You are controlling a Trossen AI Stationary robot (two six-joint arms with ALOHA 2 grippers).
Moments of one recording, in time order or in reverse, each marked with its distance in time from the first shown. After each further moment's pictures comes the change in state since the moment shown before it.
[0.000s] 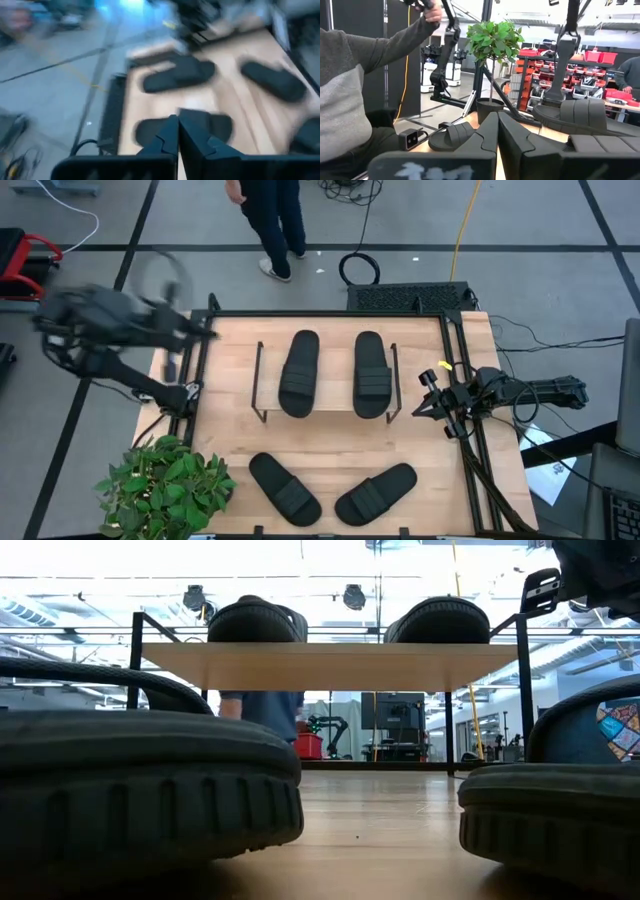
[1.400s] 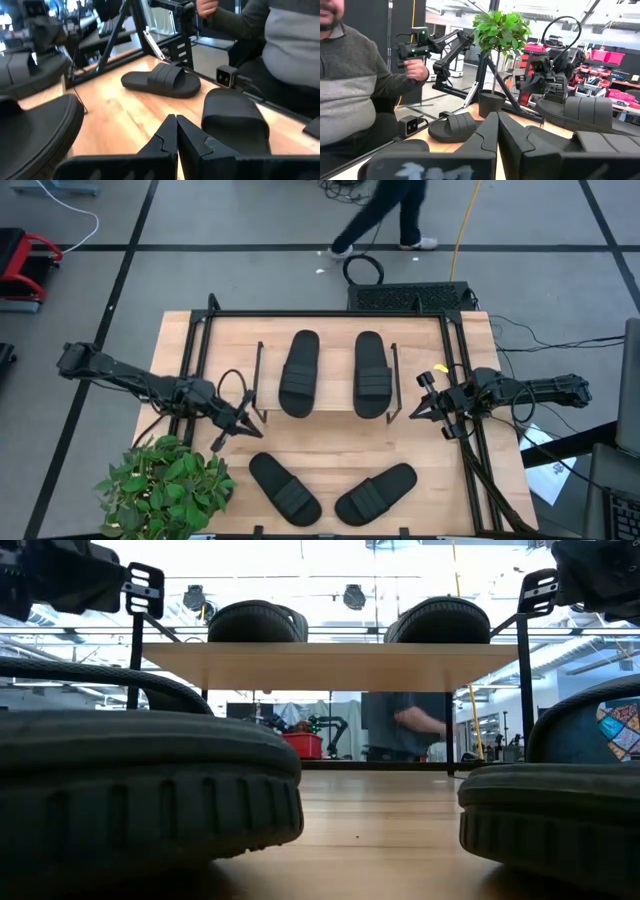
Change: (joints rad) left arm -0.055 -0.426 -1.850 1.715 0.638 0.162; right arm 0.000 0.056 0.000 0.007 -0.028 -0.075
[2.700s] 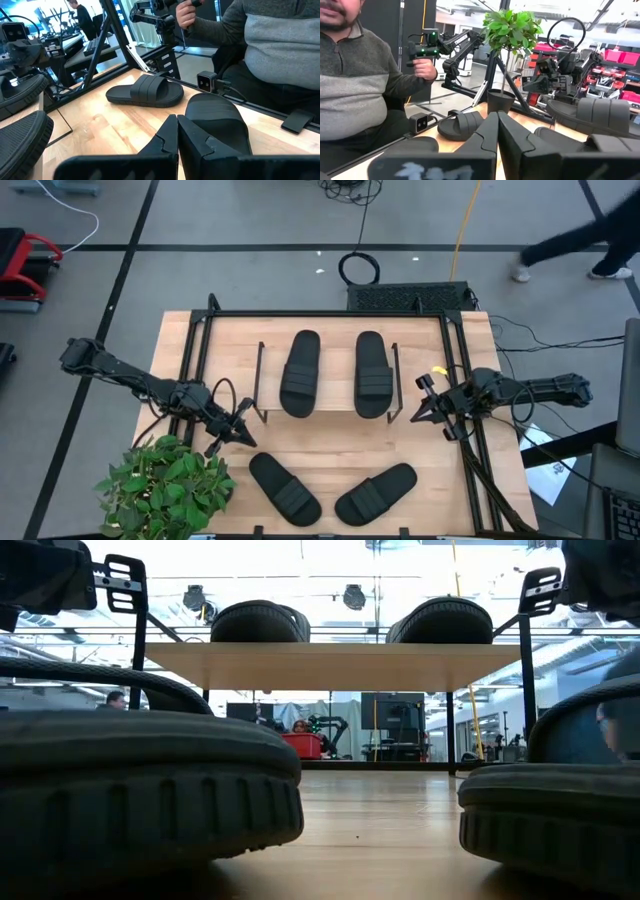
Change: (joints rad) left arm -0.084 0.001 -0.066 0.107 0.003 0.024; right arm 0.000 0.012 0.000 0.000 -0.049 -0.004
